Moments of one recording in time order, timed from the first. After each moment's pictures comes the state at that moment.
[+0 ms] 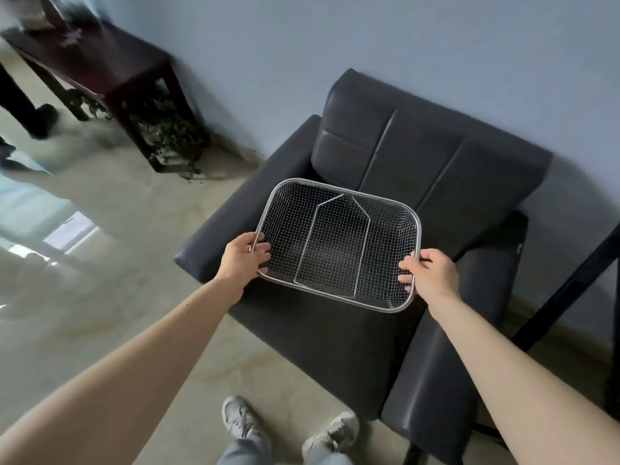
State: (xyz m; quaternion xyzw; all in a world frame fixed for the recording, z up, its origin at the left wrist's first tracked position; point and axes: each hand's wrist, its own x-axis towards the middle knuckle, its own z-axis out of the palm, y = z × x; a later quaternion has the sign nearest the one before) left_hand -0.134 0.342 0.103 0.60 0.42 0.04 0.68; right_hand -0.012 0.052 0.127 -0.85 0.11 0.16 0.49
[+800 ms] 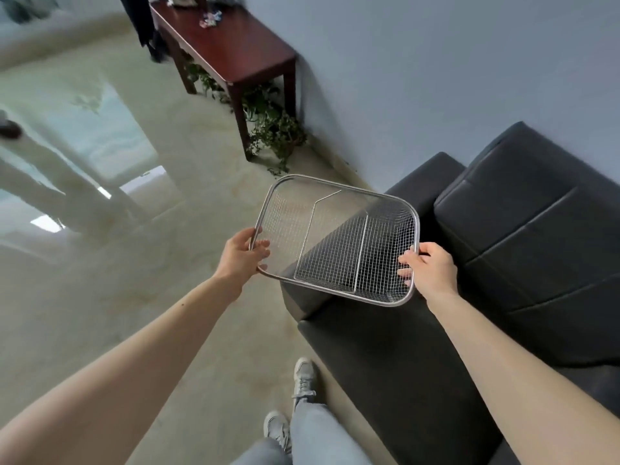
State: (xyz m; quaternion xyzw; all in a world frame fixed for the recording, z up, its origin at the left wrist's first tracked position) left_hand -0.226 0.615 0.108 0.54 0.48 0.14 0.68; right_hand -0.017 0.380 0.118 -0.88 -0.06 0.21 0.43
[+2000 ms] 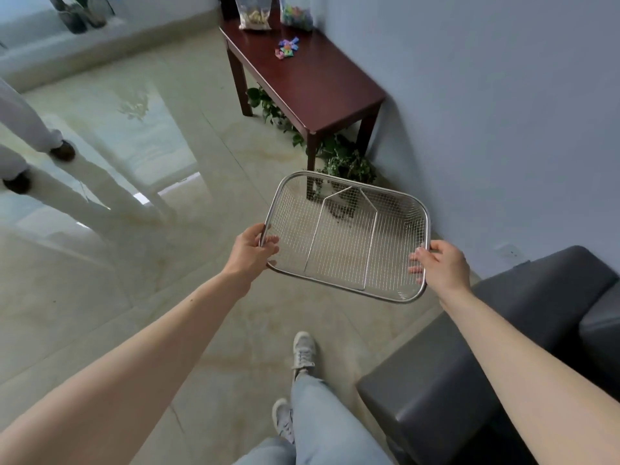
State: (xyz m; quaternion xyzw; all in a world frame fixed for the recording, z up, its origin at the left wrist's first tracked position) left_hand -0.204 1.040 0.111 0.54 0.49 0.15 0.67; right_hand 0.029 0.826 0.106 -0.88 -0.11 0.24 0.40
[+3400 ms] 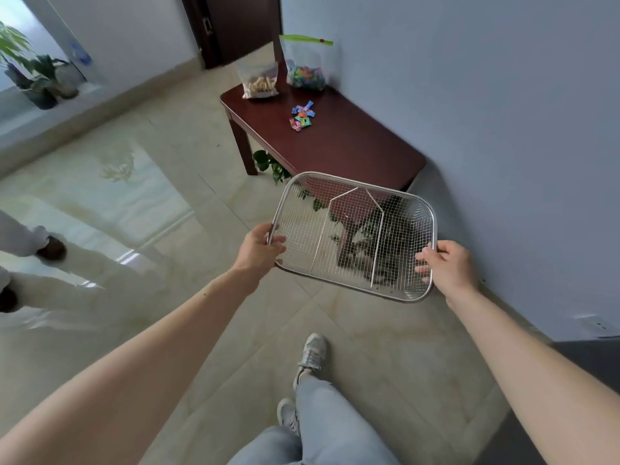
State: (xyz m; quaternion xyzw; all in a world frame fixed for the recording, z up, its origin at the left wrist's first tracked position) left_hand -0.071 1.458 0.101 0.59 0.47 0.08 0.65; right_hand 0.123 1.202 0.096 -0.87 -0.04 0.19 0.45
